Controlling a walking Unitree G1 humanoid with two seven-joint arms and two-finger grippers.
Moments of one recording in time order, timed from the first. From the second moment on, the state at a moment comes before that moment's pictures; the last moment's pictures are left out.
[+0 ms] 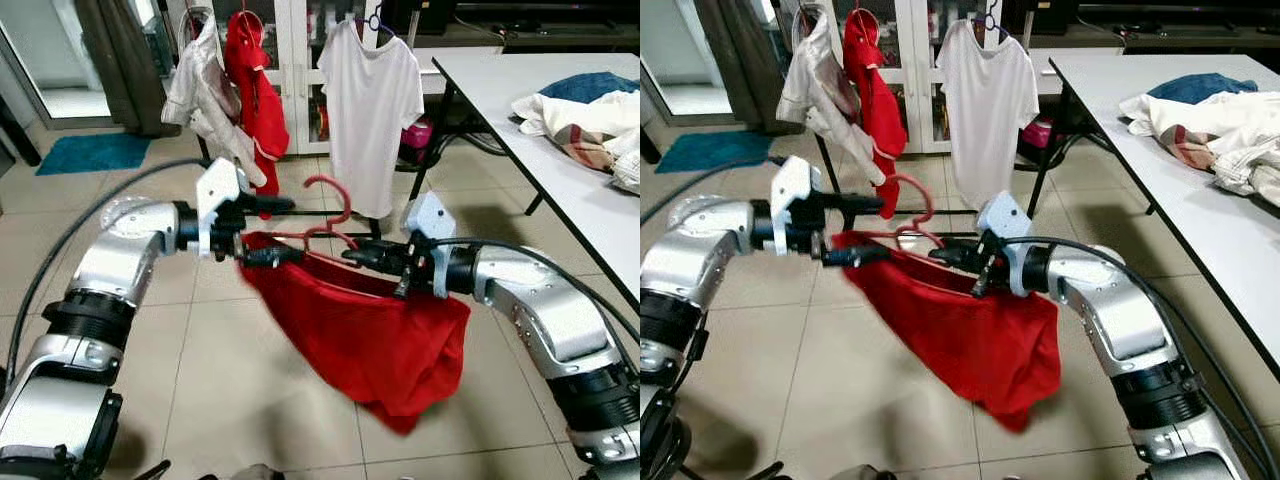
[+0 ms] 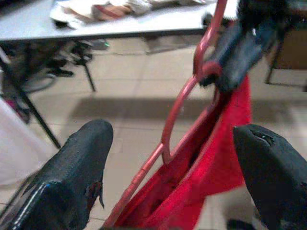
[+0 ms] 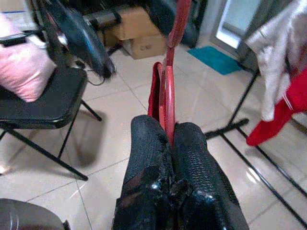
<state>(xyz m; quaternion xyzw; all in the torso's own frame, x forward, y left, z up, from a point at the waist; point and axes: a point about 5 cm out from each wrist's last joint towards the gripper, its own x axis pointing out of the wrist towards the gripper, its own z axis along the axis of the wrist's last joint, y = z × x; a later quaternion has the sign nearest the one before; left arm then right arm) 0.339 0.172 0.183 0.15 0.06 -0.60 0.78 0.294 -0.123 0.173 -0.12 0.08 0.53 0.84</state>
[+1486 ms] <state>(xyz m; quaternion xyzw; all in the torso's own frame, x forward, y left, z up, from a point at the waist) 0.335 0.159 0.167 0.19 0.12 -0.67 0.71 0.282 -0.117 0.174 -0.13 0.08 0.60 0.79</state>
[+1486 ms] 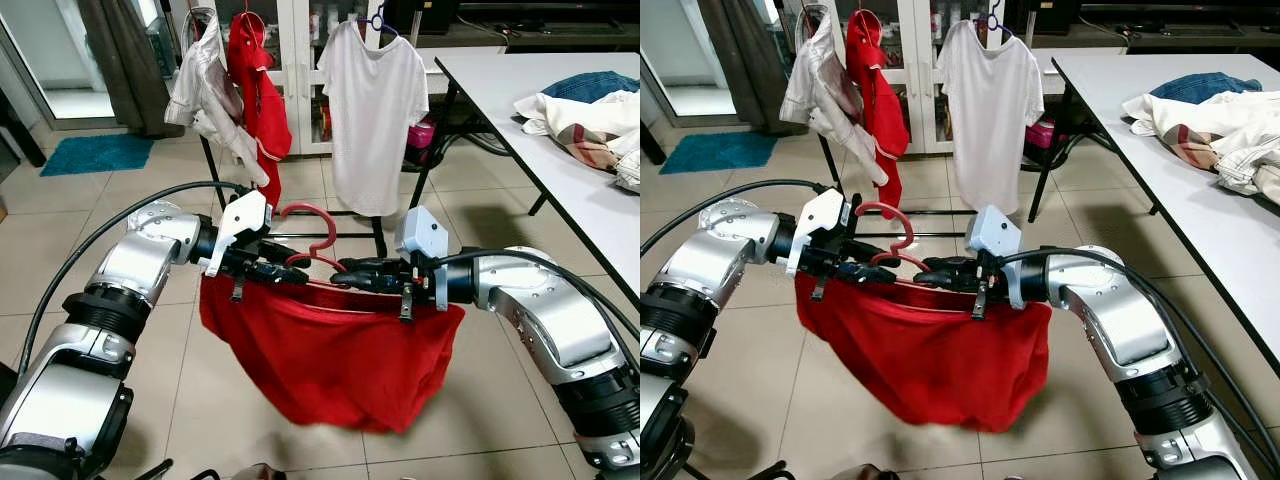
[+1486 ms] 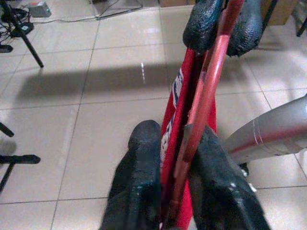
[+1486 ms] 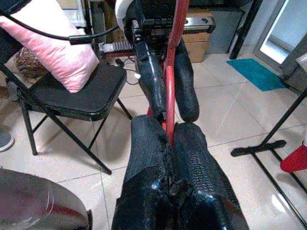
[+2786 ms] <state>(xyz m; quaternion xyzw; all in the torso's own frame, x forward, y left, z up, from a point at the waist) 0.348 0.162 0.139 0.16 0.14 -0.51 0.83 0.313 -0.127 0.127 0.03 0.21 0.28 0.94</state>
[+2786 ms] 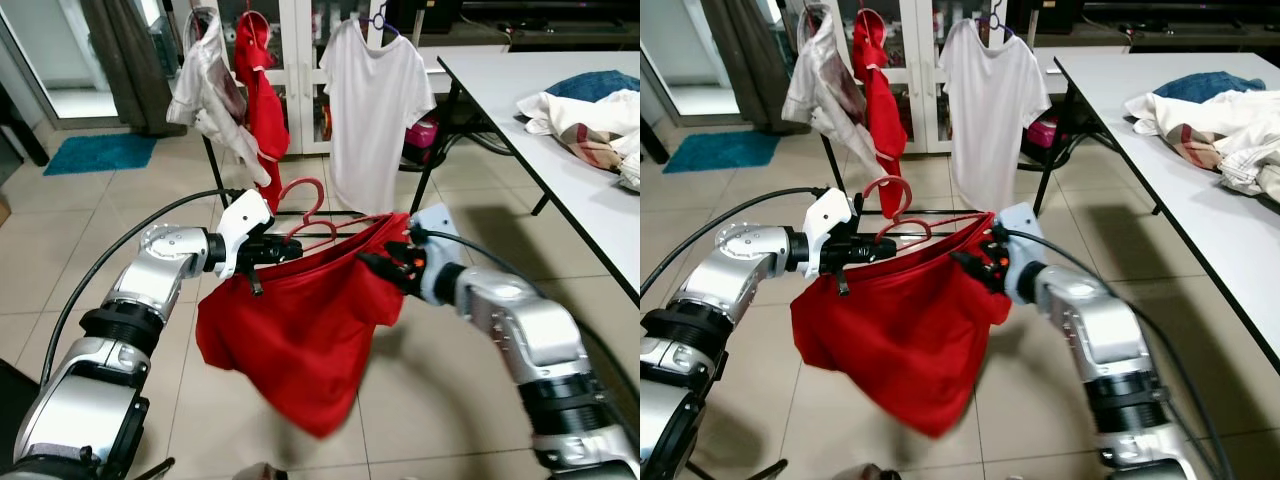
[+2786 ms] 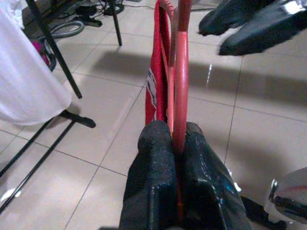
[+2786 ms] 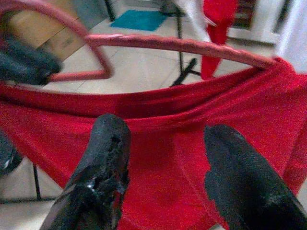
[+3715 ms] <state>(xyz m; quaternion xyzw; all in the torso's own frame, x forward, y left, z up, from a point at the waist) 0.337 0.161 0.142 0.14 0.15 -0.54 0.81 0.335 -0.130 0.110 0.13 0.26 0.16 0.94</state>
